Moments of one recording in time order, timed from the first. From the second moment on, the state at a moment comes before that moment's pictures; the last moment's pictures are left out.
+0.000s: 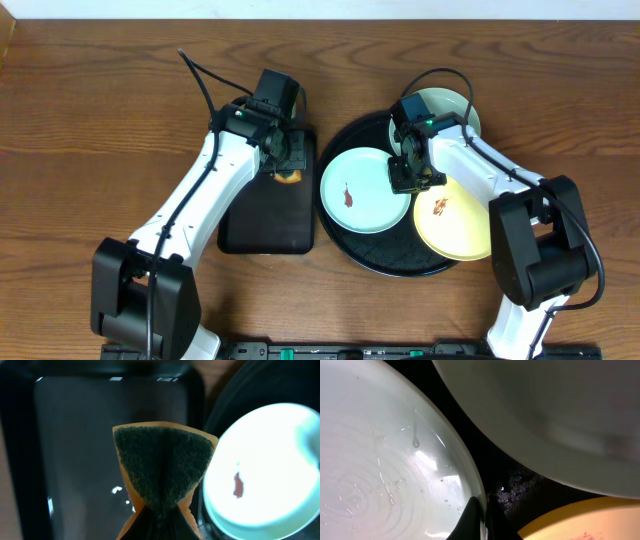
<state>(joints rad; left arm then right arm) -0.36 1.70 1.35 -0.92 0.04 -0.35 0.37 1.97 1.30 -0.85 0.00 0.27</state>
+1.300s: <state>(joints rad) -0.61 1.94 1.35 -0.77 0.00 -0.46 0.37 1.97 1.30 -0.85 0.00 0.27</state>
